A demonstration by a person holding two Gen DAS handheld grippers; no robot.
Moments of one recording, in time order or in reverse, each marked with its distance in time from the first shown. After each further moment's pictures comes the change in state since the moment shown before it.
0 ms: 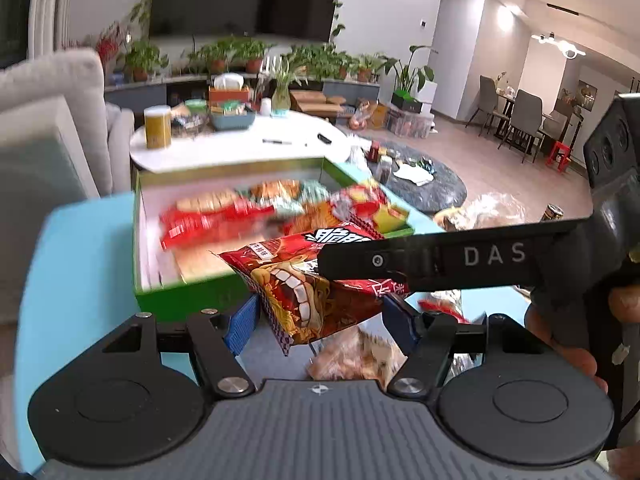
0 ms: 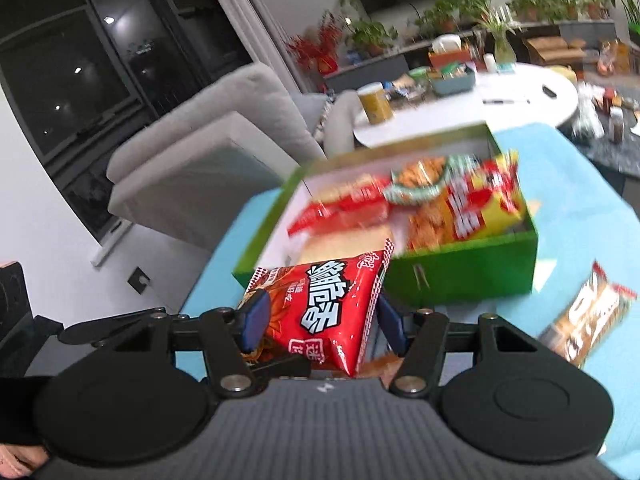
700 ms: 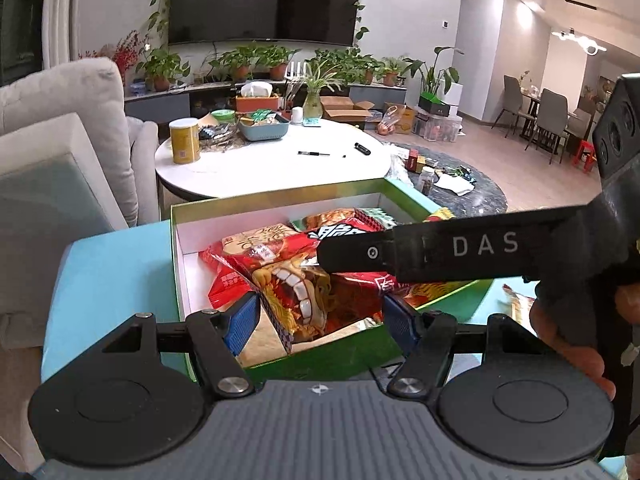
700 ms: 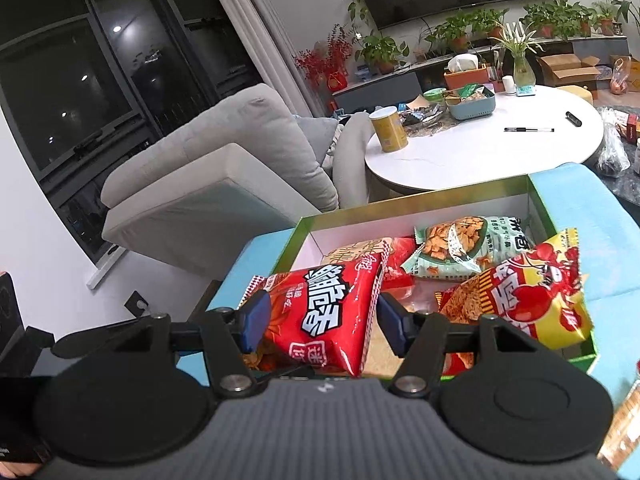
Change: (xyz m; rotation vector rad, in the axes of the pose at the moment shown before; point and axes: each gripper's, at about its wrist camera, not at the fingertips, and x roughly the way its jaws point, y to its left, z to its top) left arm 0.056 0.051 0.030 0.003 -0.001 0.077; right arm 0.065 -0.006 0.040 -0.015 -0.026 0.012
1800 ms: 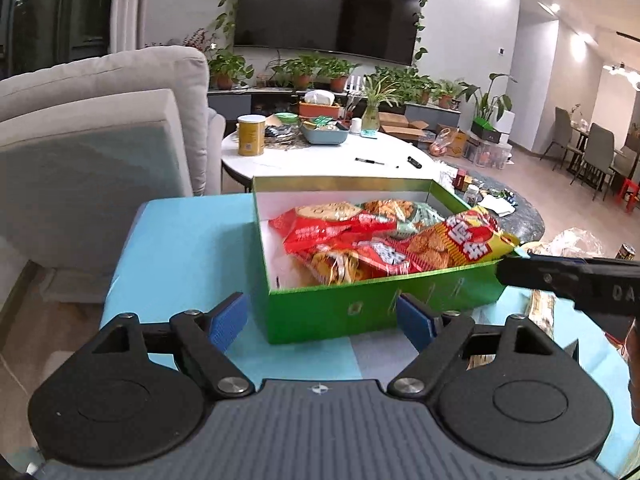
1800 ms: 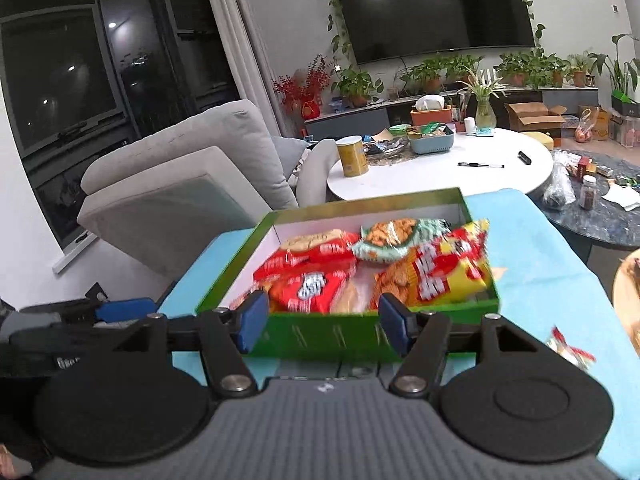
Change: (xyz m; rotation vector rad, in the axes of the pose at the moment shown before) left arm -0.068 0.009 -0.048 -0.117 -0.046 0.149; right arm -0.076 0.011 -0.052 -0.106 -0.098 -0.146
